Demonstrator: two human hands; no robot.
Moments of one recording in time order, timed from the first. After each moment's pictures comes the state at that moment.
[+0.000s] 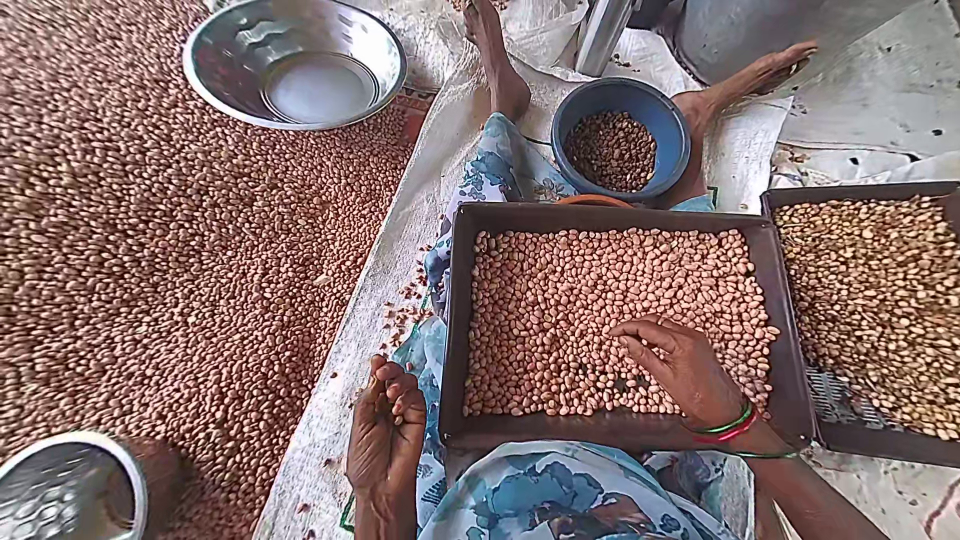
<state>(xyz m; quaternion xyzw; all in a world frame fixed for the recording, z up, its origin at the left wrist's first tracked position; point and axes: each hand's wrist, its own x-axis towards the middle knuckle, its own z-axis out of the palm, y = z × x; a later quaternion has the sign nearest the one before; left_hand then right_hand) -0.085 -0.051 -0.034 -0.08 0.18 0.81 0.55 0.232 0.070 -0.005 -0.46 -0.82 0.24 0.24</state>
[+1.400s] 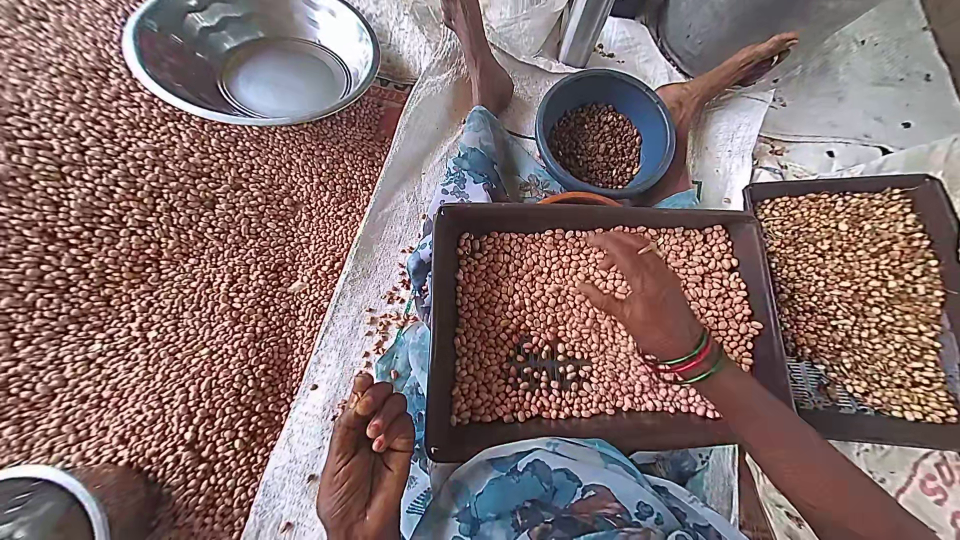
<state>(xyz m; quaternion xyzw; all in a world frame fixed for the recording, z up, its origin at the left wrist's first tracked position) -0.080 -0.052 -0.015 -0.06 0.14 0.79 0.60 0.197 0.127 0.015 -0.42 -0.86 0.14 0.26</state>
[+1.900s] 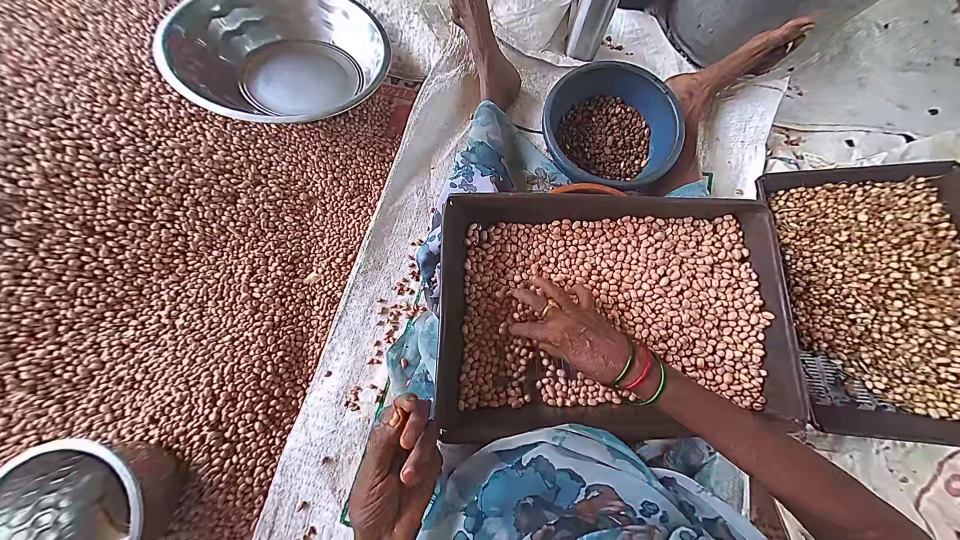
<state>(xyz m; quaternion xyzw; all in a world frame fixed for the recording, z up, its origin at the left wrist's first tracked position) -0.070 -0.087 -0.026 0.01 0.15 0.72 0.68 0.159 0.091 -0.034 -0.28 -0.93 0.22 0.05</state>
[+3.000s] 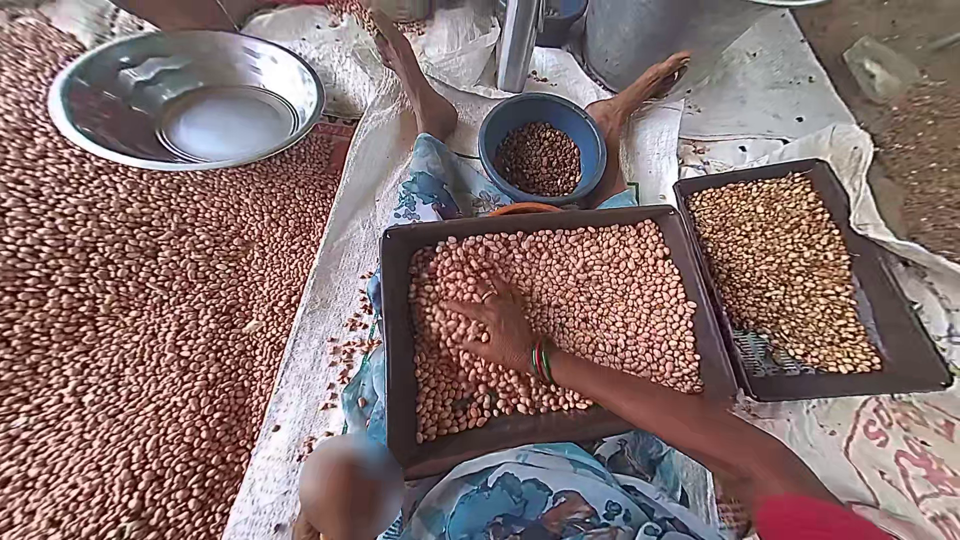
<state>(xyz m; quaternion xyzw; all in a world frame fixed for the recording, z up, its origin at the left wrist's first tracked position) -0.087 -0.077 -0.045 0.14 0.01 0.66 0.74 0.119 0.107 -0.039 -0.43 -0.83 0.34 0.13</state>
